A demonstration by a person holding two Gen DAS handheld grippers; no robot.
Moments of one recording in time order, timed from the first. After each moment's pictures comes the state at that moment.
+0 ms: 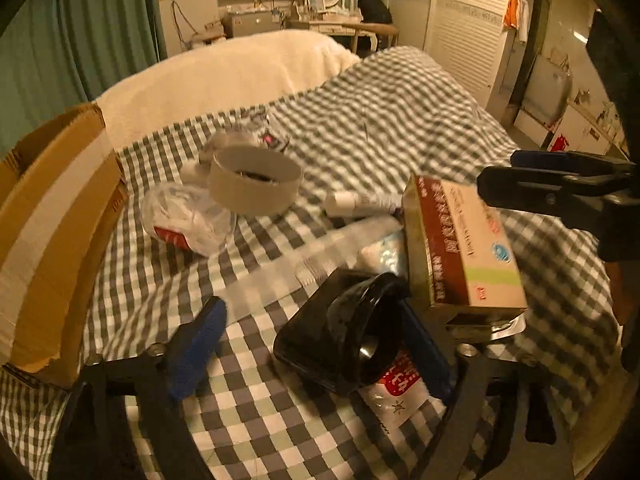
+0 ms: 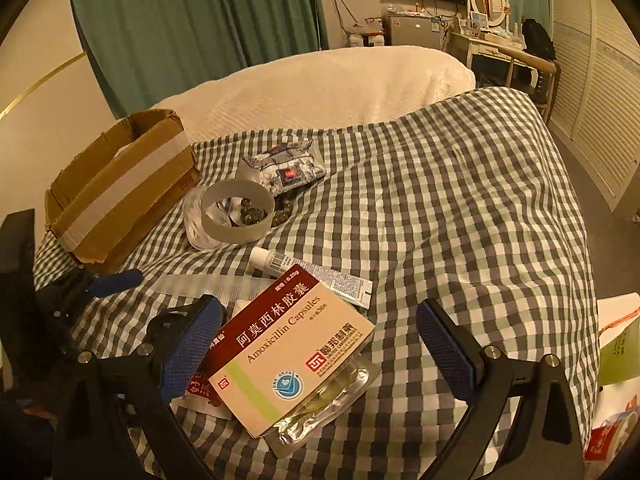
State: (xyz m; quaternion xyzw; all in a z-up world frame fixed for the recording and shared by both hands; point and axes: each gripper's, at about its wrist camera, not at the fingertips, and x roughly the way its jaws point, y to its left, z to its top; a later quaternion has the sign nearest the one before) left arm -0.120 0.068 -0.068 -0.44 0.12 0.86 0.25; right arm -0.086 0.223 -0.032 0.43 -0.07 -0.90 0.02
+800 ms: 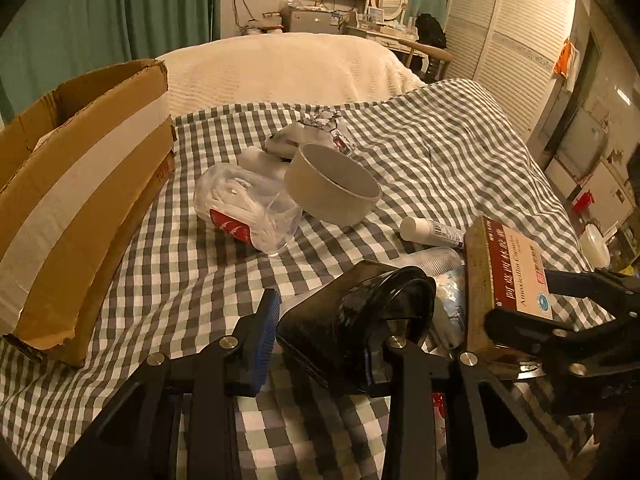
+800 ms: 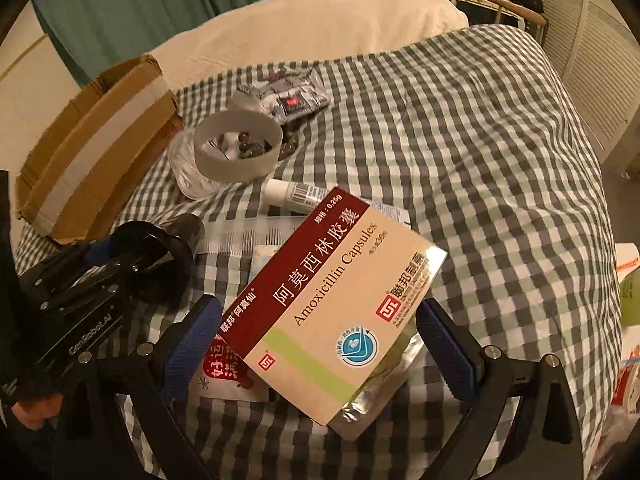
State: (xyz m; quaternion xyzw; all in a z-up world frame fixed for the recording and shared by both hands) left arm -0.147 0.029 -0.066 -0.44 0.05 0.87 0.19; right arm -0.096 0.183 -0.068 0.52 -0.10 -0.85 -0.03
